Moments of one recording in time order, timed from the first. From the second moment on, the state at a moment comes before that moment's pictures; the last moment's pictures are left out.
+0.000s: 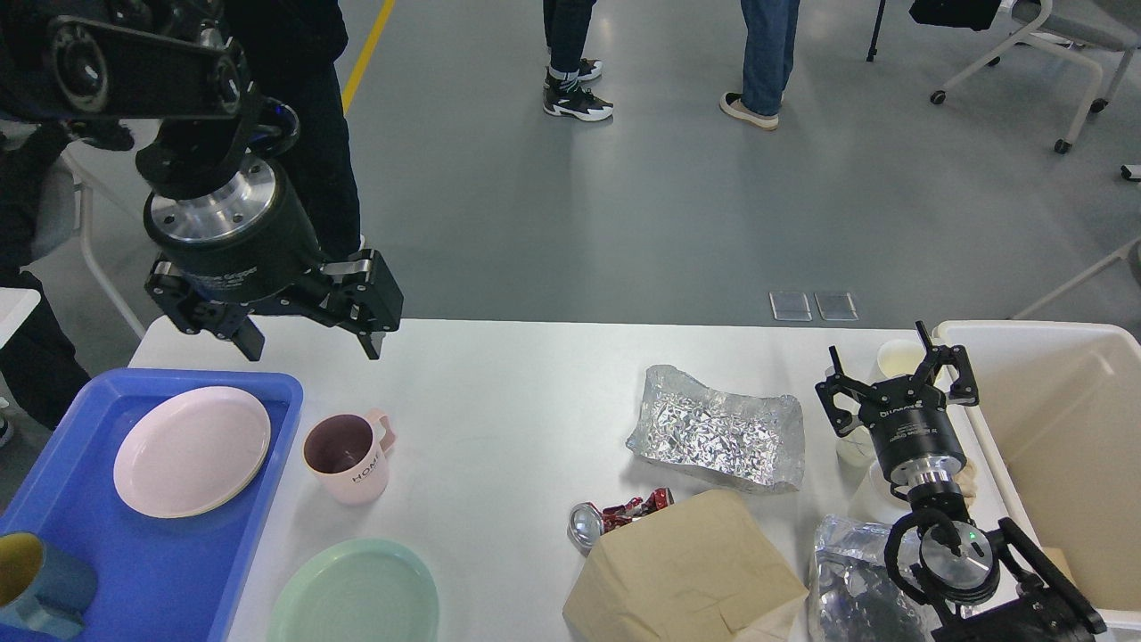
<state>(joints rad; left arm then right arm) -2.54 0.05 1.55 -1.57 -0.27 -0.84 -0.03 0.21 -0.11 1.38 0.83 -0.17 0.43 0.22</state>
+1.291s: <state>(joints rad) -1.78 0.49 1.35 -1.48 -0.16 -0.35 -0.02 0.21 -0.11 1.38 0.83 -0.17 0.43 0.22</state>
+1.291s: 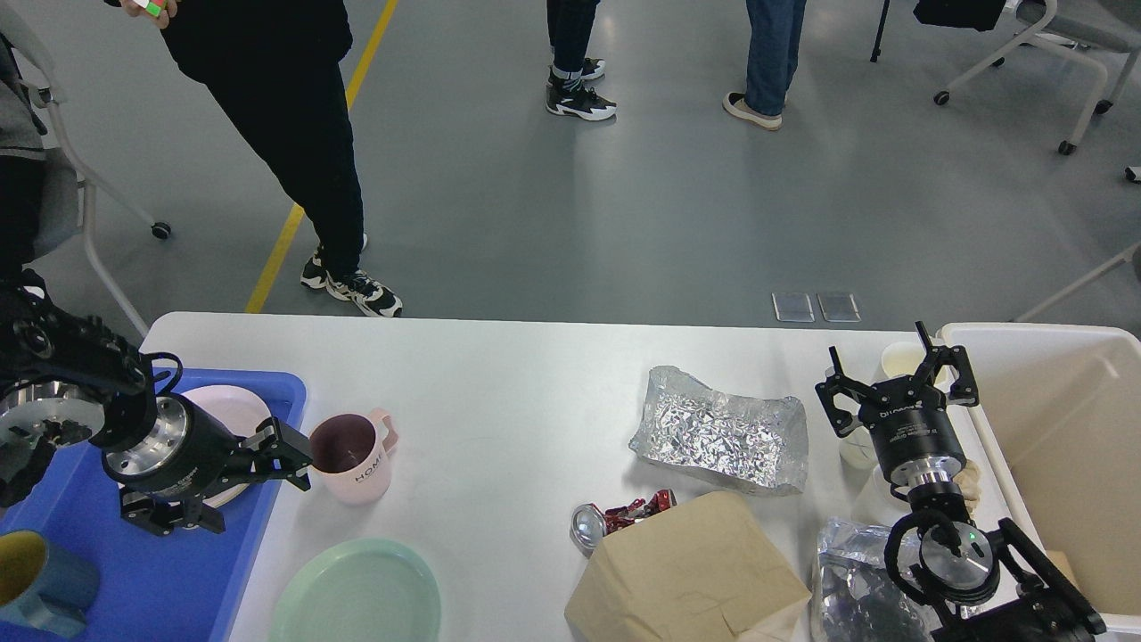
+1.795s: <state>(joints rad) -1.66 0.48 1.27 -1.31 -0.29 -0.27 -0.03 0.21 -0.11 1.38 0.83 -0.17 0.43 0.22</state>
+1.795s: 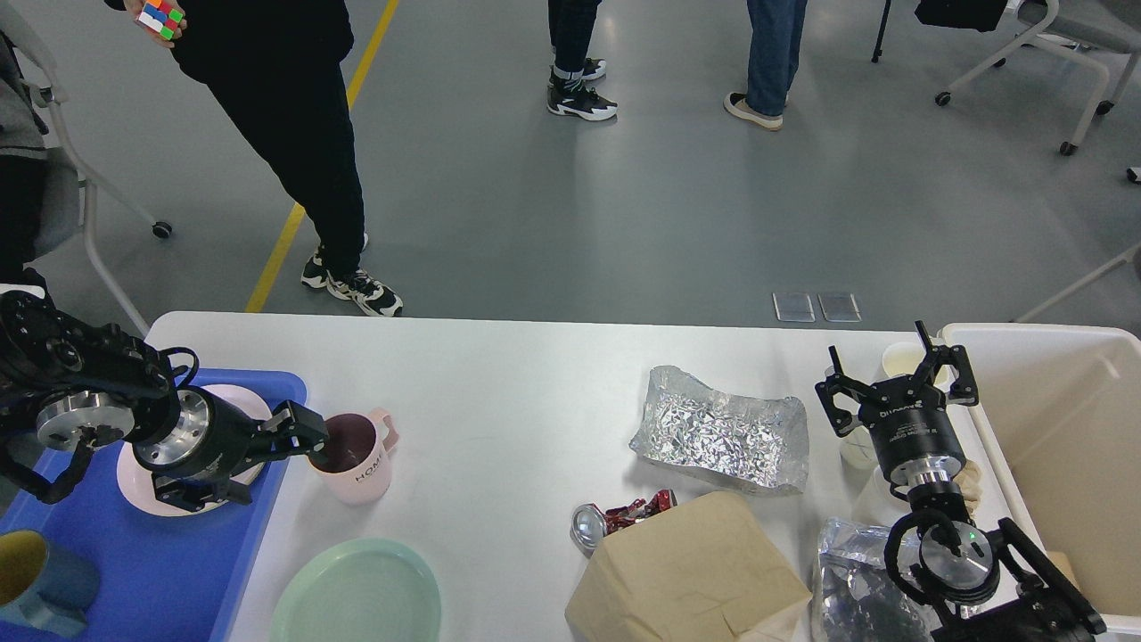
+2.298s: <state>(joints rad) -1.44 0.44 1.16 -1.14 -0.40 -0.16 -0.03 0.21 -0.11 1.38 0.83 -0.17 0.43 0.22</state>
